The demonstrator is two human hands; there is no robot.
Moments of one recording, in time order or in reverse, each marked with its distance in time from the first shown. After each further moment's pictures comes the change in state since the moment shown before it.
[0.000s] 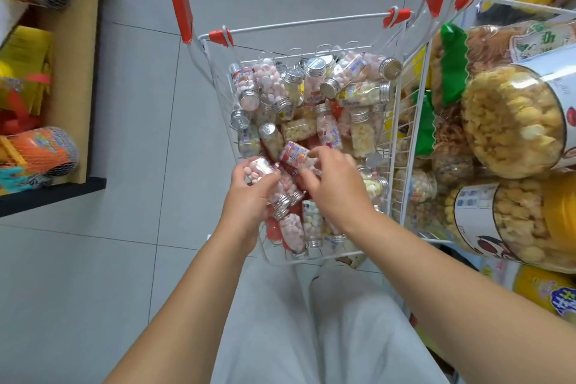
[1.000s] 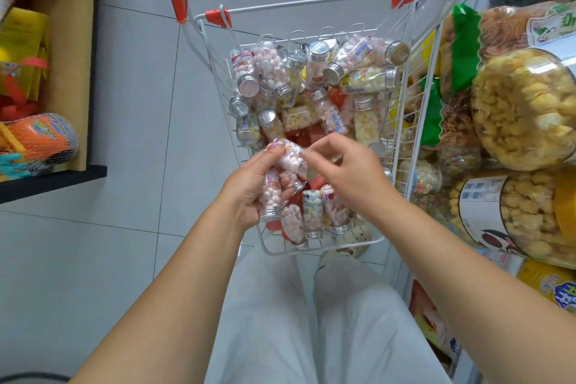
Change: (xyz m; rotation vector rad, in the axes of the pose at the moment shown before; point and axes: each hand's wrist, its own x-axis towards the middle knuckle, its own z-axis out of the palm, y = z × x) left_hand 0.008 0.012 0.009 -0.118 -0.122 -0.241; right_hand -0.011 0.000 -0.037 0.398 -0.079 -0.014
